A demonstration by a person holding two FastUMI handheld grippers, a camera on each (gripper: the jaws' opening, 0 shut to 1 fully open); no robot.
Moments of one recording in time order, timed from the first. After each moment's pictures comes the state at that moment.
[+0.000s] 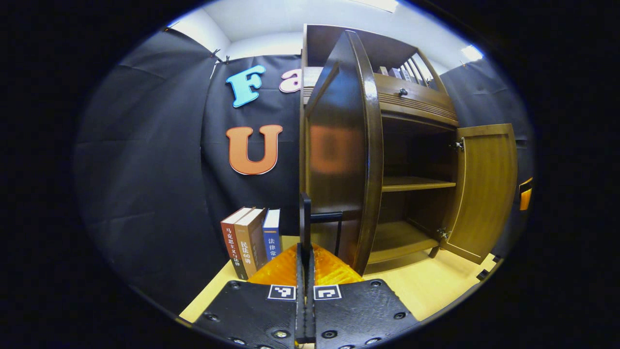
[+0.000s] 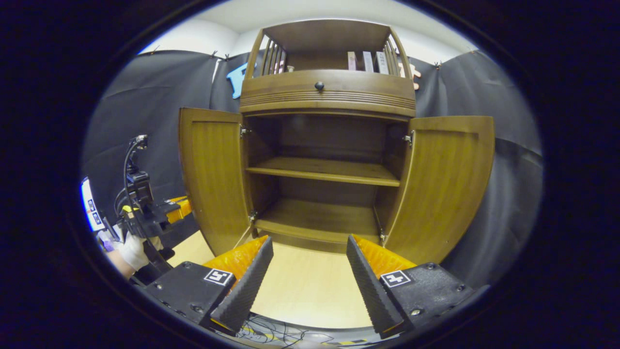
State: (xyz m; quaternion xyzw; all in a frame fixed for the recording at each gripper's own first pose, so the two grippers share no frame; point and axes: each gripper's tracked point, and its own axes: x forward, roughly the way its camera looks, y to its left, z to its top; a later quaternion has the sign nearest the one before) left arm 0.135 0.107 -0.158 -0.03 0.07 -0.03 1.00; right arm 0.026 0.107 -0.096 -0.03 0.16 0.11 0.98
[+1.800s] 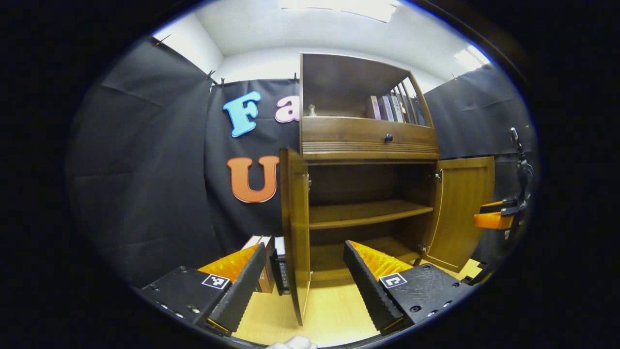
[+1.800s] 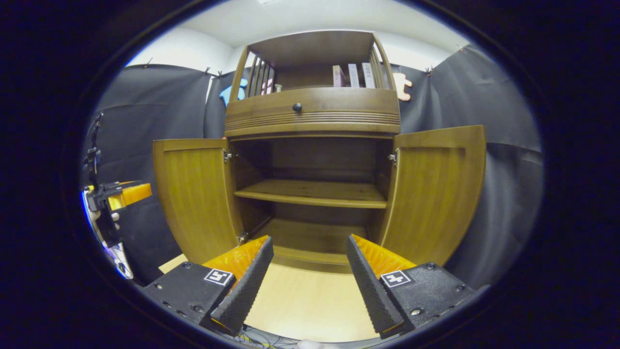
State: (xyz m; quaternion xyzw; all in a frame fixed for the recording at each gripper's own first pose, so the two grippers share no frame) left arm 0.060 0.110 -0.019 -0.02 0.03 -0.04 1.00; right arm 0.067 0.054 -0.055 0.00 0.10 0.11 0.99
